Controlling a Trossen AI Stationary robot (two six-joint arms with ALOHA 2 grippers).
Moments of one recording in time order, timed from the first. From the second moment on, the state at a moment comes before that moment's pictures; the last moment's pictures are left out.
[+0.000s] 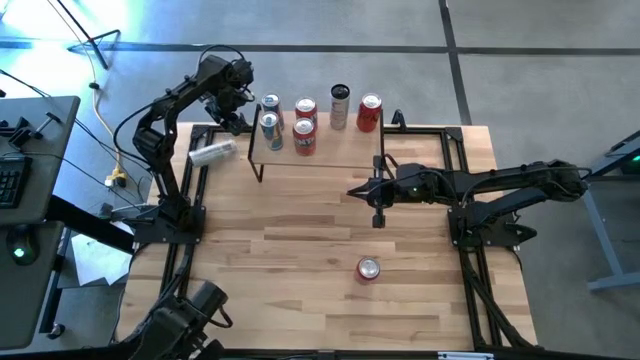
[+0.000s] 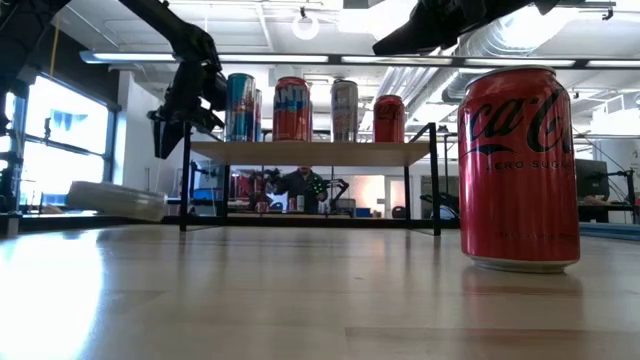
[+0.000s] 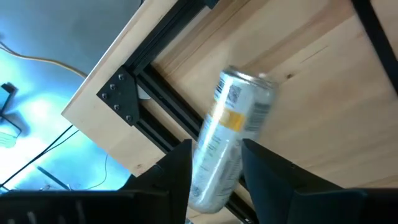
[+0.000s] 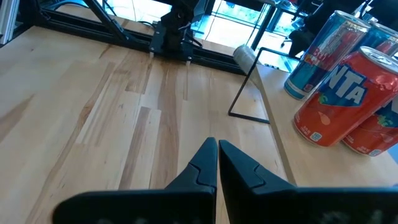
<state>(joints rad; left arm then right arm) 1.06 1.86 1.66 -1.50 -0.27 0.21 0.00 1.18 0.82 0.00 0.12 -0.26</state>
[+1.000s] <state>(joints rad) 0.70 1.11 1.19 -1.24 -0.15 -0.05 0.00 1.18 0.82 -0.01 0.12 -0.24</state>
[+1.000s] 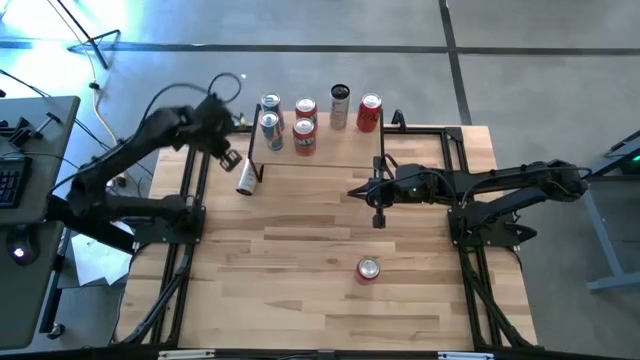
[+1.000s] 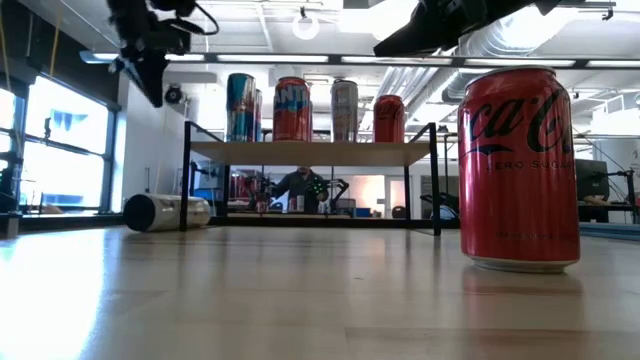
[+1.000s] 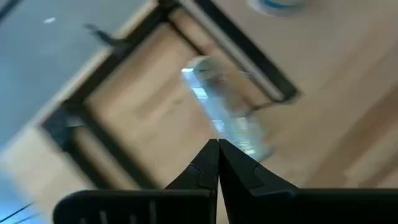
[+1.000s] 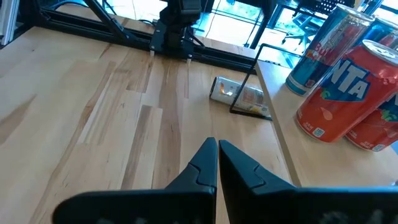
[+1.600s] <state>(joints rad) 0.39 1.01 0.81 -1.10 -0.20 -0.57 0.04 1.18 0.82 0.01 0.12 -0.24</state>
